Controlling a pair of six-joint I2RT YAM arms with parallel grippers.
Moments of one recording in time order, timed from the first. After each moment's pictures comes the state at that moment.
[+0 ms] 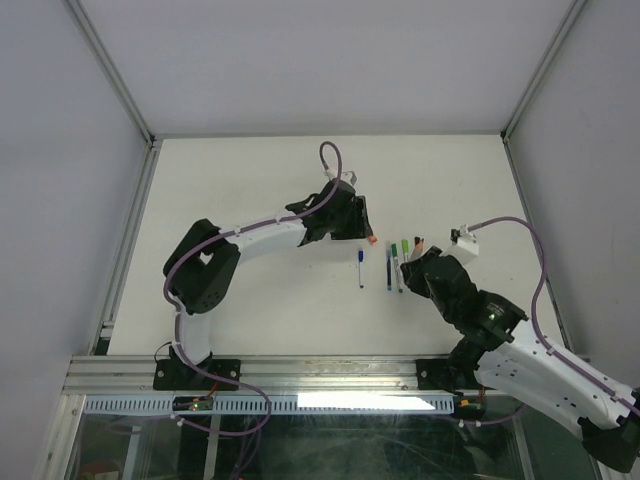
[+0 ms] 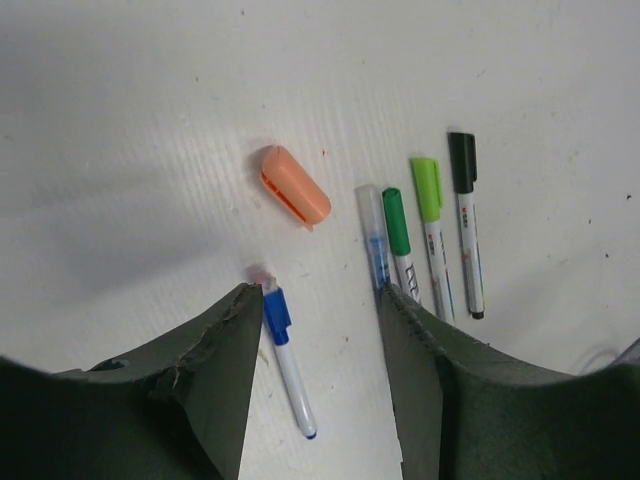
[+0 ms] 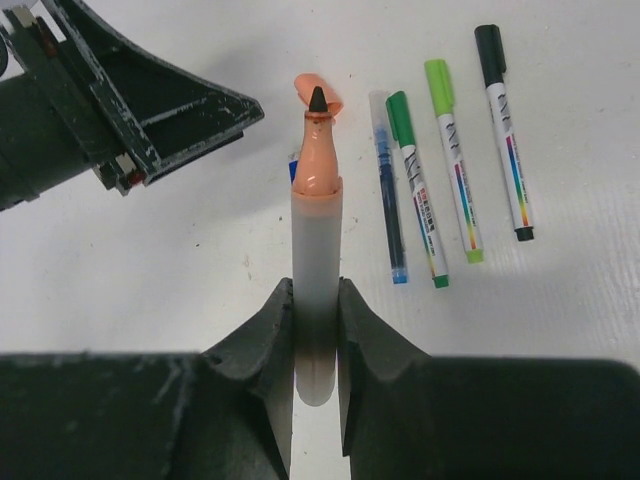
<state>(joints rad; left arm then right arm) -0.81 1.92 1.34 -0.13 0.05 -0.72 0.84 0.60 0.56 -0.57 0.55 0.97</state>
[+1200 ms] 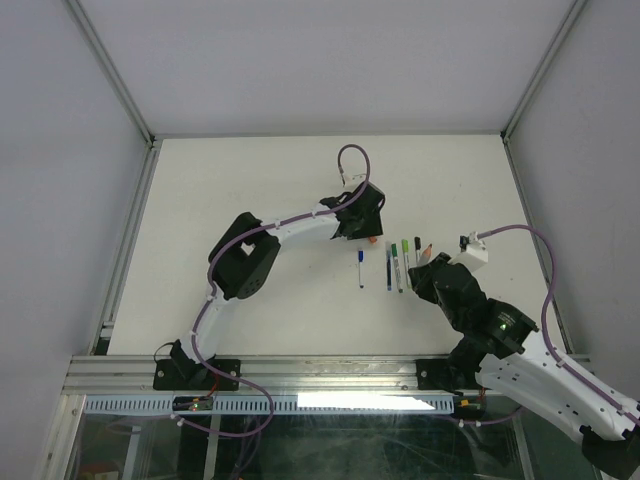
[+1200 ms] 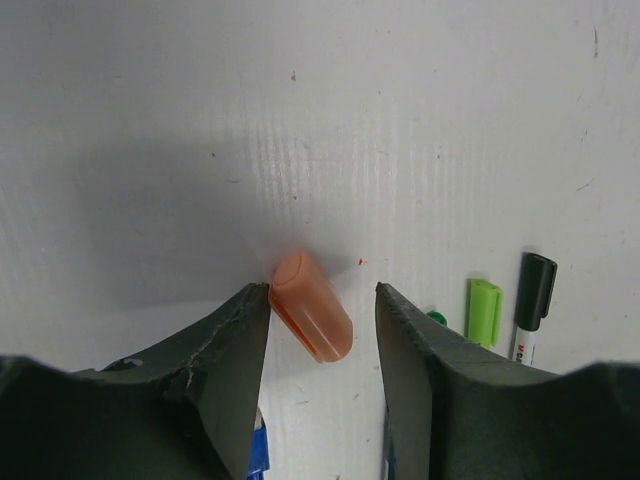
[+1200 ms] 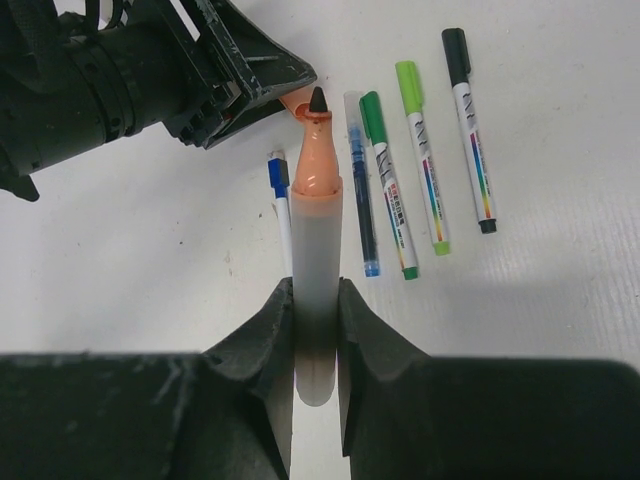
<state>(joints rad) -0.86 2.25 1.72 -0.35 -0.17 -0.87 0.84 0.48 0.53 -0.65 0.57 0.96</state>
